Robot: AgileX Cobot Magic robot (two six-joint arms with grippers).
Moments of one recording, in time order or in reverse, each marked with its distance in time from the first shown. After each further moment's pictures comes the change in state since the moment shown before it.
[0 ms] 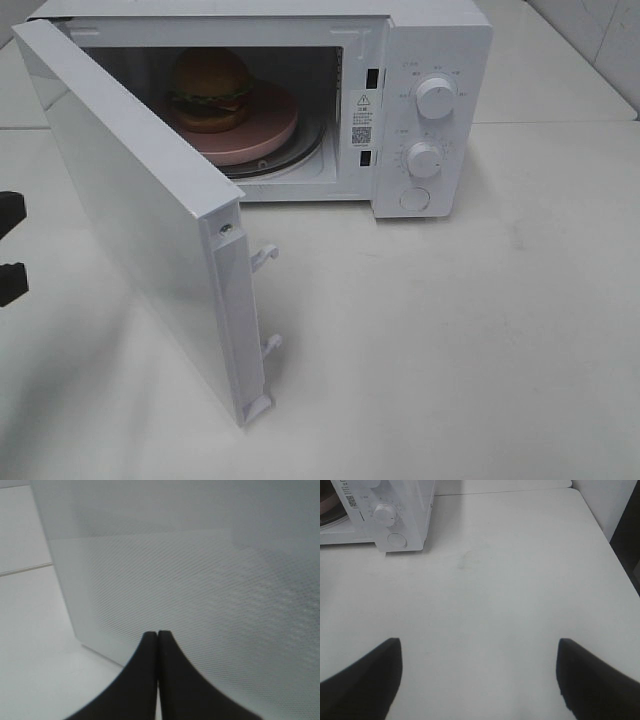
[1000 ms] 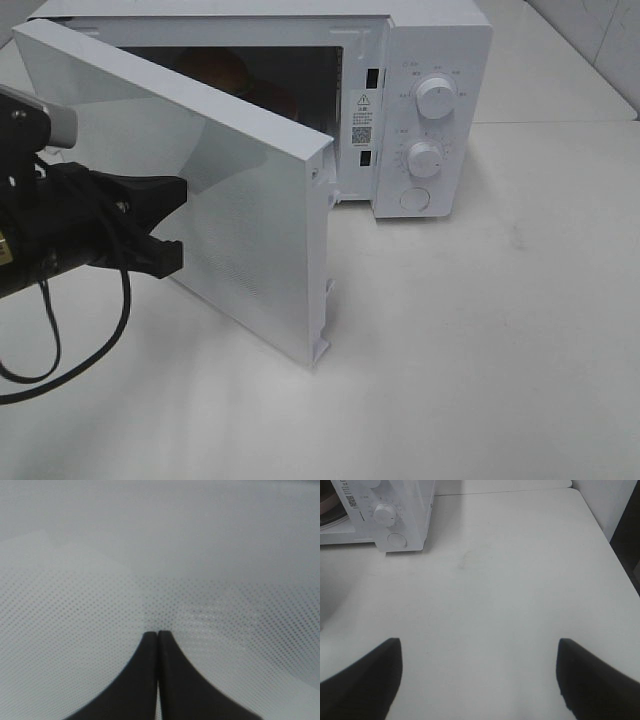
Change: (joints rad) left arm -0.284 0.366 -0.249 -0.028 -0.125 -0.043; right arm 0.000 0.000 0.000 0.001 0.000 0.000
